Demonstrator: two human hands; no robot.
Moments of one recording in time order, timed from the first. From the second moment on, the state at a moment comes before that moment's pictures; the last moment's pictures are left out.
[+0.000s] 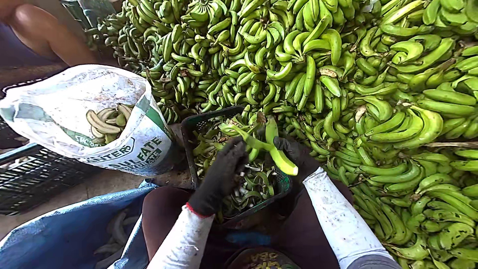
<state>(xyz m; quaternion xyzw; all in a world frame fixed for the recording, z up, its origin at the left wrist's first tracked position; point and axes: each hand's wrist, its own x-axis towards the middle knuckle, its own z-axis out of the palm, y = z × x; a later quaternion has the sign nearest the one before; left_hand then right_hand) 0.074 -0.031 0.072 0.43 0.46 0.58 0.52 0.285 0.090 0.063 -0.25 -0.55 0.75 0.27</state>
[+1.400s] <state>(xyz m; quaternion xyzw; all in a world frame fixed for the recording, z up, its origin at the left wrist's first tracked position) 0.109 -0.037 0.009 0.57 0.55 0.51 0.32 0.209 0.036 0.090 -0.33 -0.28 0.75 0.50</state>
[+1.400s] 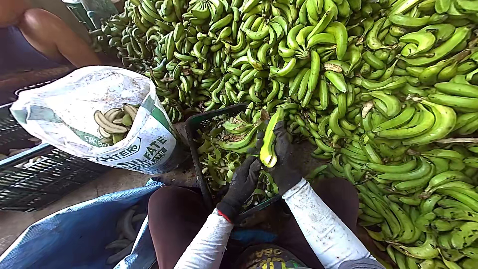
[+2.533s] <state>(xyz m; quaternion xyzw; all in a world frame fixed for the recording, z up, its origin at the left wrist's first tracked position) 0.062 -0.029 0.005 0.66 0.70 0.21 0.19 0.230 0.037 0.000 -0.27 -0.37 0.79 0.41</state>
